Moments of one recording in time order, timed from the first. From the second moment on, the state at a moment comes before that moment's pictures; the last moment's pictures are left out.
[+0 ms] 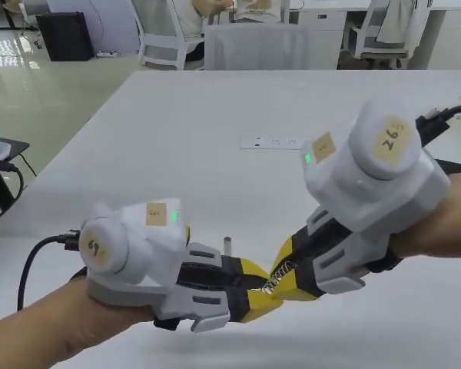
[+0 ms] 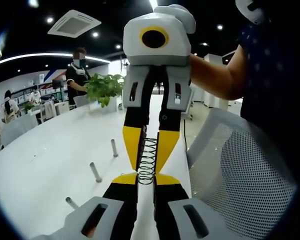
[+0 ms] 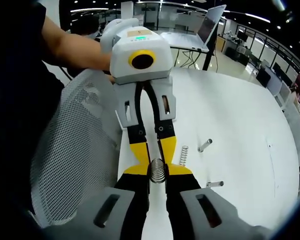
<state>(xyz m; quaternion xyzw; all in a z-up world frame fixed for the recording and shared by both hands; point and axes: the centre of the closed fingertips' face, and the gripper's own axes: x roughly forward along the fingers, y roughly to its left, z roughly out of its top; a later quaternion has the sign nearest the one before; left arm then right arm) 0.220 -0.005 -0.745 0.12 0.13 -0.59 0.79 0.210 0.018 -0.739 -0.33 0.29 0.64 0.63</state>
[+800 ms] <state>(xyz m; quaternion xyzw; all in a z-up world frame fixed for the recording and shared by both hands) 0.236 0.032 -0.747 0.09 0.17 -0.55 0.81 0.223 -0.013 -0.739 -0.34 0.31 0.61 0.64</state>
